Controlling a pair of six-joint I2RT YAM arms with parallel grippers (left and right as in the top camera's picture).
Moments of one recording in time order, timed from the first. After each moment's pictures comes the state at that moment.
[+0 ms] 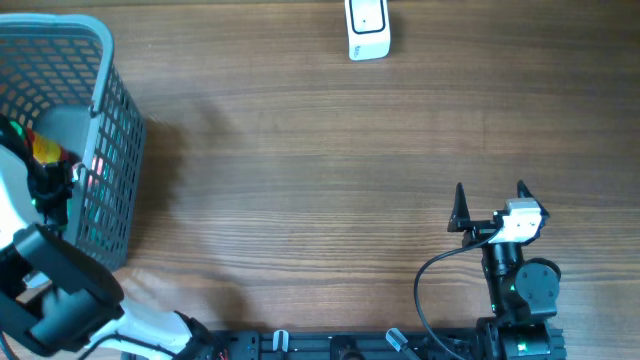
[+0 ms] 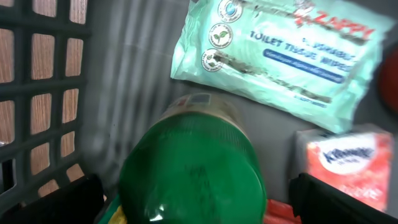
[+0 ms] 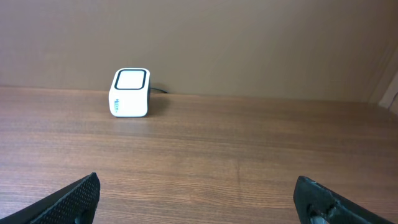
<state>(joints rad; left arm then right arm) 0.69 1.79 1.43 -1.19 -0.20 -1.10 0.07 0.07 0.01 0.00 0.04 -0.04</state>
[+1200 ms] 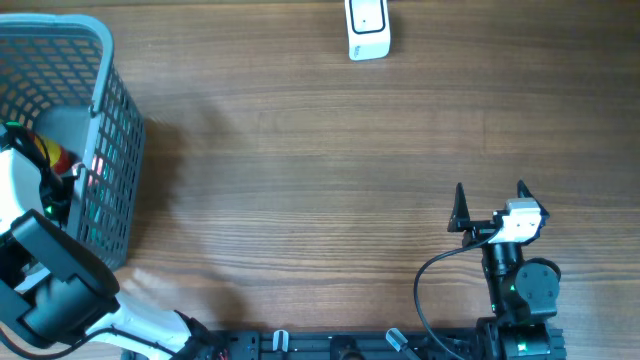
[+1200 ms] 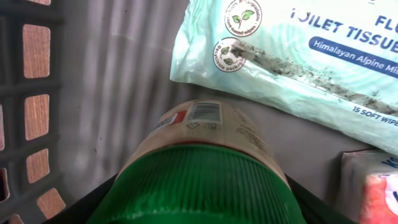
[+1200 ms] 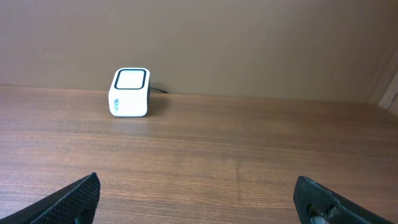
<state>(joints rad) 0.69 1.84 1.32 -1.09 -0.21 -1.09 0.07 0.07 0.01 0.00 0.04 -0.04</state>
